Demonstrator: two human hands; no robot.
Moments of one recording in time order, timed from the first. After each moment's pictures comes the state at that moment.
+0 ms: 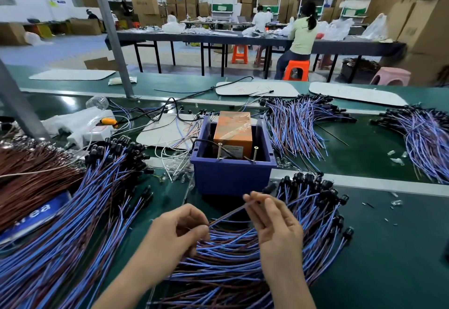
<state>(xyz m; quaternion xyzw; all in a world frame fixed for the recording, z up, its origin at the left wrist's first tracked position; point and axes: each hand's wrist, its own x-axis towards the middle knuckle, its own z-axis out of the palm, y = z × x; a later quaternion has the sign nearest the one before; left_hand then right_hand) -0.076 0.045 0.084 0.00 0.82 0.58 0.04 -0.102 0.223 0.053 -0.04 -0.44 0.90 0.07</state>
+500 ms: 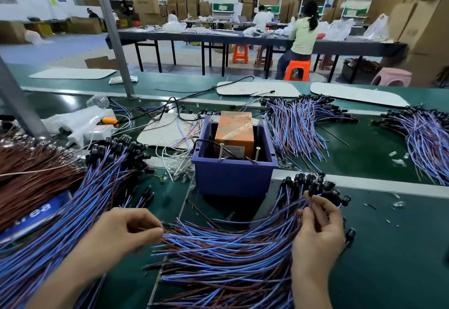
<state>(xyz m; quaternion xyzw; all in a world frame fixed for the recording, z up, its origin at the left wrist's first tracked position) -0.071 -0.027 0.096 -0.02 0.87 0.48 0.04 -0.112 0.254 0.044 -0.22 -0.60 0.70 0.32</state>
